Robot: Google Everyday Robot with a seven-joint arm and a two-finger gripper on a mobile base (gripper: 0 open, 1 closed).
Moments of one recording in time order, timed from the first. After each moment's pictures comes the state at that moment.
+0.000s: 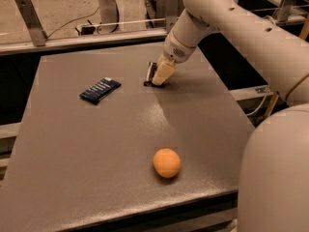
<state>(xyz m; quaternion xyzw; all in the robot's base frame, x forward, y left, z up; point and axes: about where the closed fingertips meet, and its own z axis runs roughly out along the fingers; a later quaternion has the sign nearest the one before) 0.685 -0.031 0.829 -0.63 0.74 0.10 0.21</state>
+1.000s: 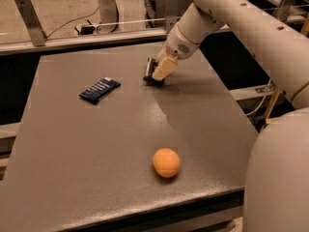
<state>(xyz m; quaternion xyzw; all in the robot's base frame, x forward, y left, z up) 0.676 -0.025 0.849 -0.65 0.71 0.14 0.24</state>
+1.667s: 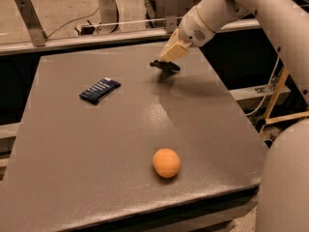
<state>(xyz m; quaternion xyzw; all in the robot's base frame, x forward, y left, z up) 0.669 -0.042 0.901 -0.64 0.69 0.19 0.30</state>
